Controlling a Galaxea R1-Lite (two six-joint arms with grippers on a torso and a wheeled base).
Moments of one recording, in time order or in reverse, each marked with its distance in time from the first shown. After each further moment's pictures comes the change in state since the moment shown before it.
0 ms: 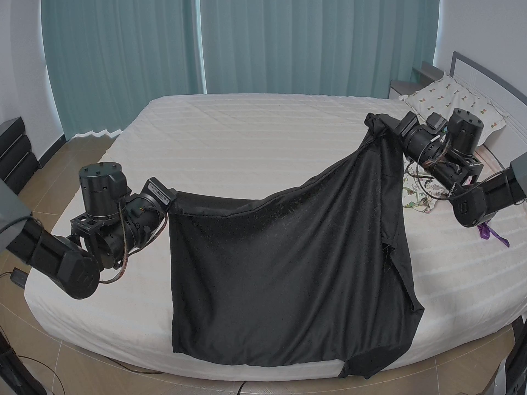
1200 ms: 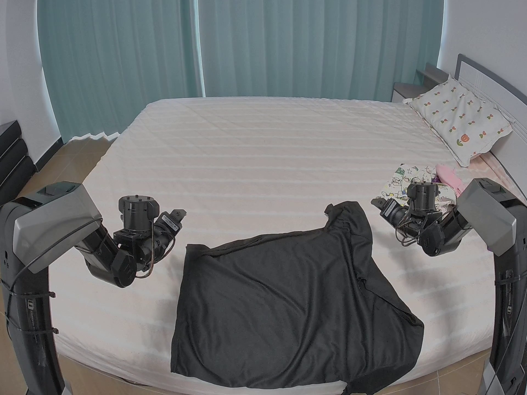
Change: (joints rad) left arm 0.132 0.439 -0.235 0.034 0.027 0.014; right arm -0.112 0.446 -0.131 0.260 -0.199 -0.092
